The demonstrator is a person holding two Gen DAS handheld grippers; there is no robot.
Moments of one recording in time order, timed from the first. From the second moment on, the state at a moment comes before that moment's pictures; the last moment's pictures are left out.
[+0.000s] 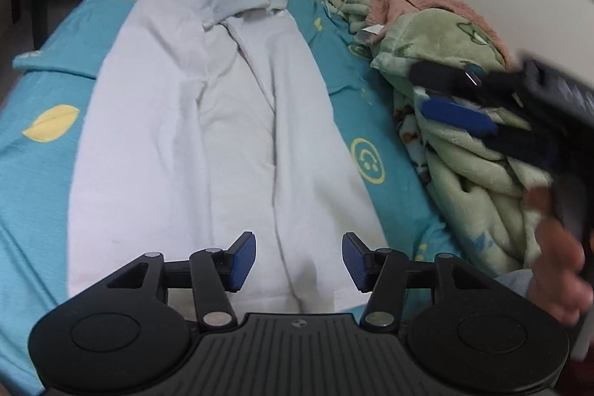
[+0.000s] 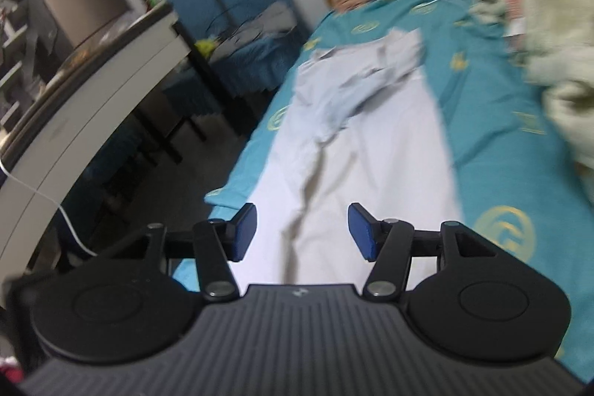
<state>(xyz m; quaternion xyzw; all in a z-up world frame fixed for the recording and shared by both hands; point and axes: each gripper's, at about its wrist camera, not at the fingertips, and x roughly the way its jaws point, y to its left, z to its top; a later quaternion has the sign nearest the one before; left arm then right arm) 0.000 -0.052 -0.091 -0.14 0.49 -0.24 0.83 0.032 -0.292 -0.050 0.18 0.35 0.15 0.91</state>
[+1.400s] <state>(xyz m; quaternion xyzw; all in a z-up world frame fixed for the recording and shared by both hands) 0.016 -0.012 -0.110 -0.17 0.55 -0.15 0.81 0.039 -0.339 -0.146 0.26 0.48 0.09 0.83</state>
